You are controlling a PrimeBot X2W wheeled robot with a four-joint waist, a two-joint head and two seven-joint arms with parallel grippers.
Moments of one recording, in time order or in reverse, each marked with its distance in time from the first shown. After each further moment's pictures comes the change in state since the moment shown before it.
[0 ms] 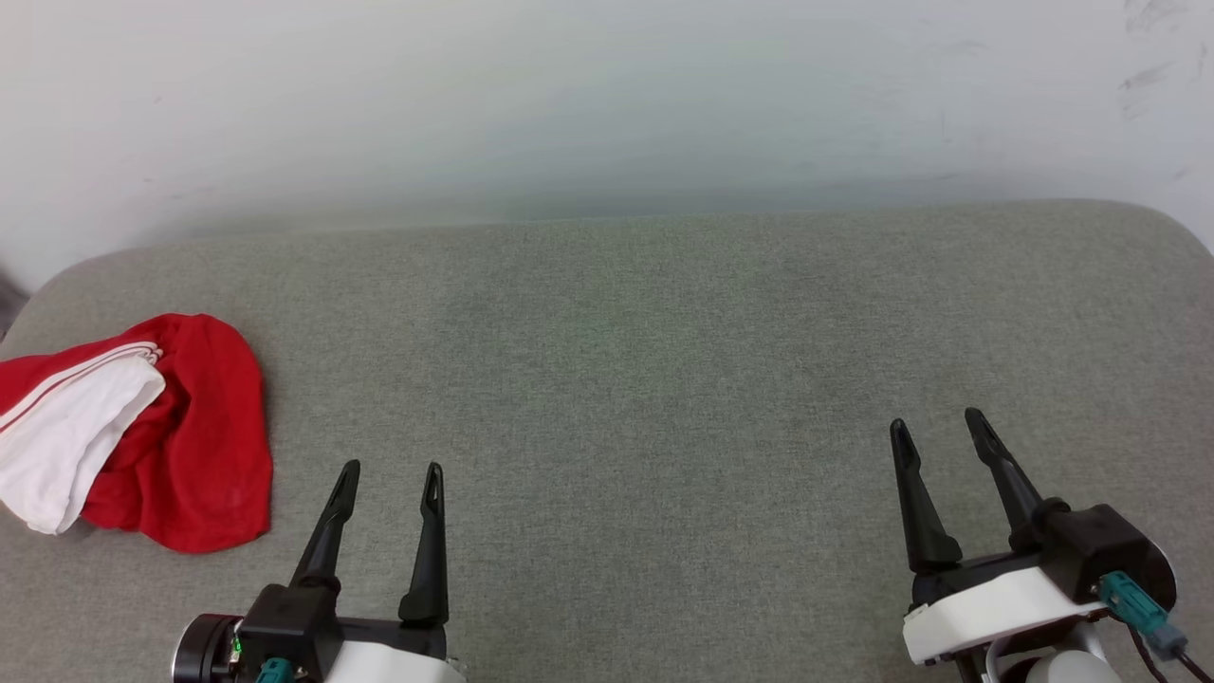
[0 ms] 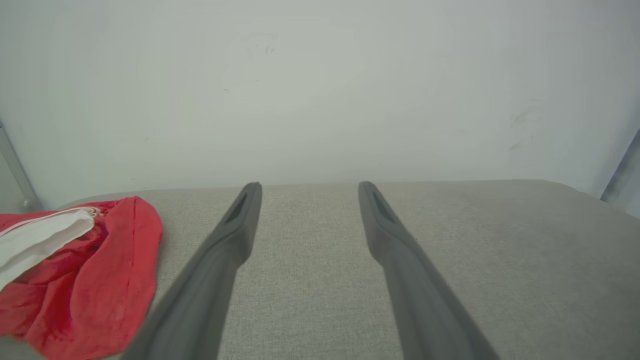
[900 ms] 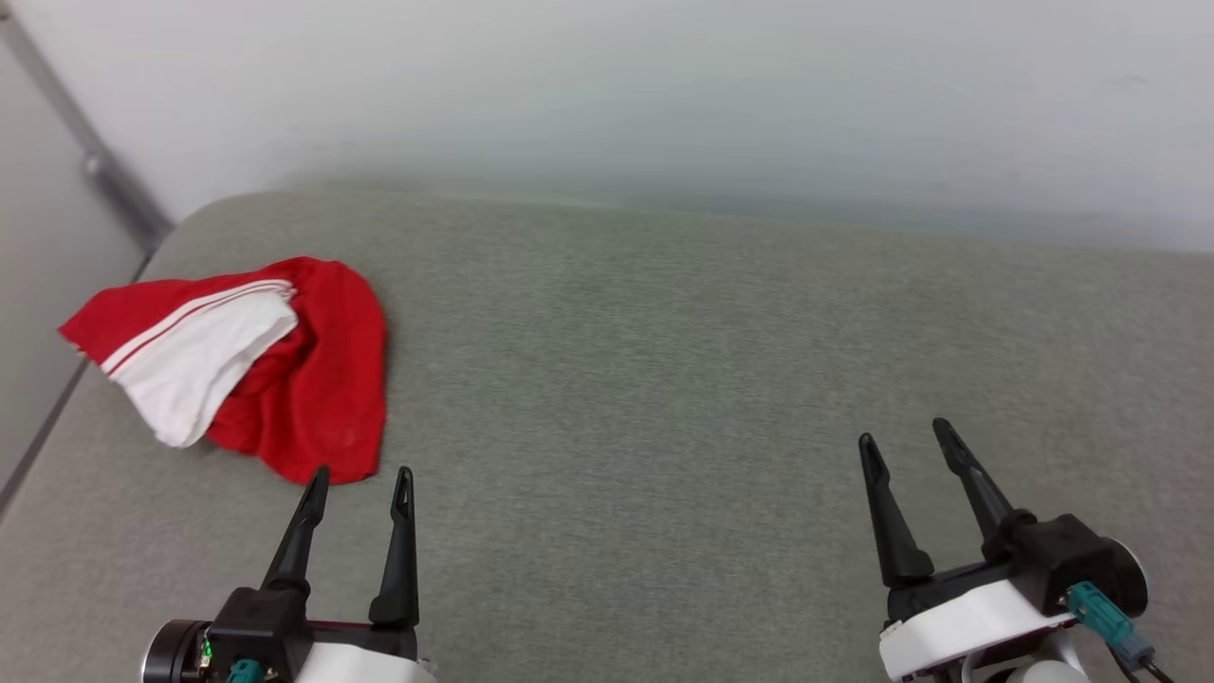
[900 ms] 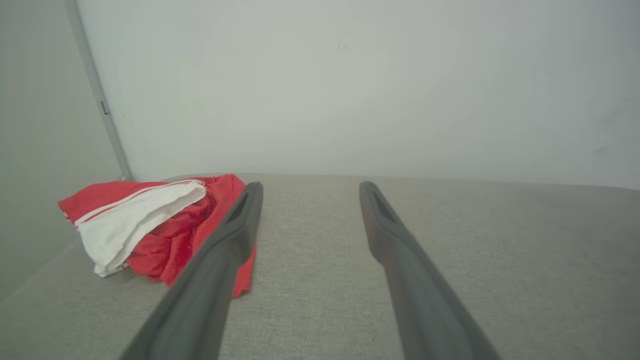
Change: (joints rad) left arm 0.002 -0.018 0.080 0.019 0.037 -0.060 -0.005; right arm 0.013 0.000 0.043 -0.003 -0.029 0.000 -0.005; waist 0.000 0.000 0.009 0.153
